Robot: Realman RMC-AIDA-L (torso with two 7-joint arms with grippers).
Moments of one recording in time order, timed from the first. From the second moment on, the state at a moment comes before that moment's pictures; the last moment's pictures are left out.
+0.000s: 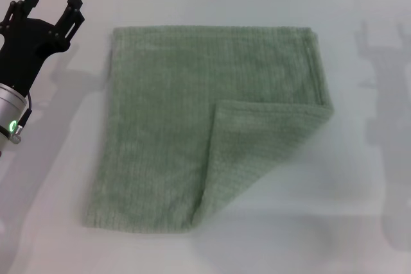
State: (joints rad) left arm -0.40 -2.07 -1.26 -0.31 2.89 1.14 -0.35; right arm 0.30 2.08 -2.16 -0.74 1.00 -1.28 -0.37
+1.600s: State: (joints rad) left arm -0.58 -2.06 -1.05 -0.32 2.89 0.68 -0.41; right arm 0.31 2.08 -2.15 -0.74 0.99 -1.25 -0.34
